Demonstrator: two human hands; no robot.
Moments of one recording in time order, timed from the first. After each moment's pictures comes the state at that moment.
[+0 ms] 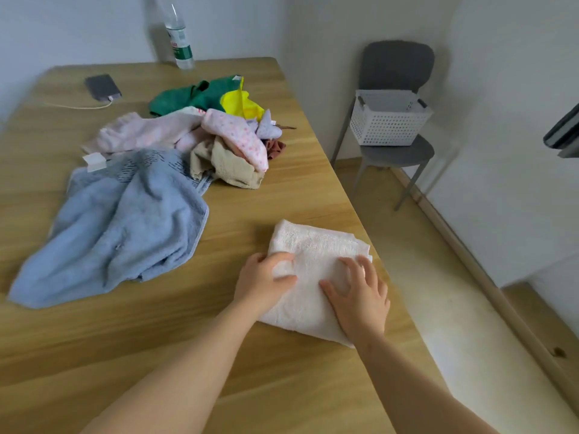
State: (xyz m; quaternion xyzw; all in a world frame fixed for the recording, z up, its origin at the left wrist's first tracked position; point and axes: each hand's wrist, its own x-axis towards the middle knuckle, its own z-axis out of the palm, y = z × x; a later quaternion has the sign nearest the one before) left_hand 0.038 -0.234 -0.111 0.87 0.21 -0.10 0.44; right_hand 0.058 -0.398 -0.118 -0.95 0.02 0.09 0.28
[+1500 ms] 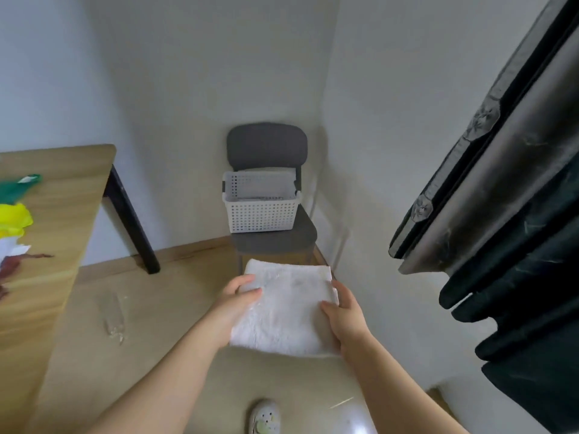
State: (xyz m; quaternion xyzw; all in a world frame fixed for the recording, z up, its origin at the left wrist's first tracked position) left_hand 0.481 -0.593 -0.060 0.68 0.27 -0.04 0.68; right_hand 0.507 -0.779 -0.047 -0.75 0.13 0.17 0.63
